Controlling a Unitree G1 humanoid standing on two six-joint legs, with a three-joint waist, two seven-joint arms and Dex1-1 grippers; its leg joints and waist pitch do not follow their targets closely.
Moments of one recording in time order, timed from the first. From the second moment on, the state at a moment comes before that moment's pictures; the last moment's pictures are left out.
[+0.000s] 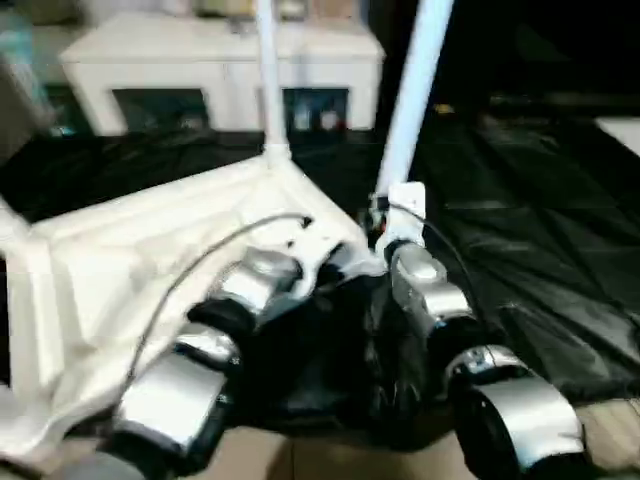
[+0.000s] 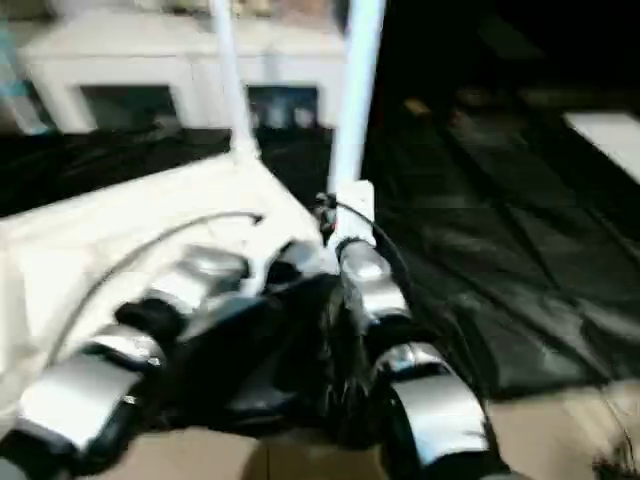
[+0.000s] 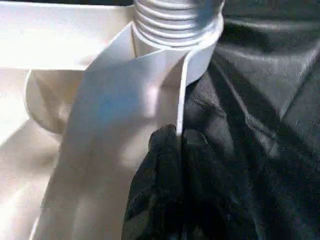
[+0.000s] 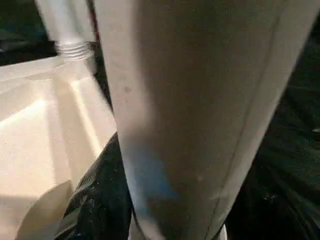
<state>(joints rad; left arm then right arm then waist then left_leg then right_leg) -0.88 0.05 -0.19 1.06 0.10 0.27 -0.64 -0.83 0.06 -0.05 1.09 0.07 -0.06 -0.10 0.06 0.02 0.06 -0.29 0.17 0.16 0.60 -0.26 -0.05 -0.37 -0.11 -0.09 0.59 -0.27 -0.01</state>
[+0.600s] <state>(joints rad) -0.89 0.07 -0.20 1.06 0.10 0.27 -0.66 -0.88 0.06 -0.08 1.12 0.06 -0.04 -0.08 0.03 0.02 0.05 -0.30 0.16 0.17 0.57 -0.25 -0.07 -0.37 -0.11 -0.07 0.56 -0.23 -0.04</state>
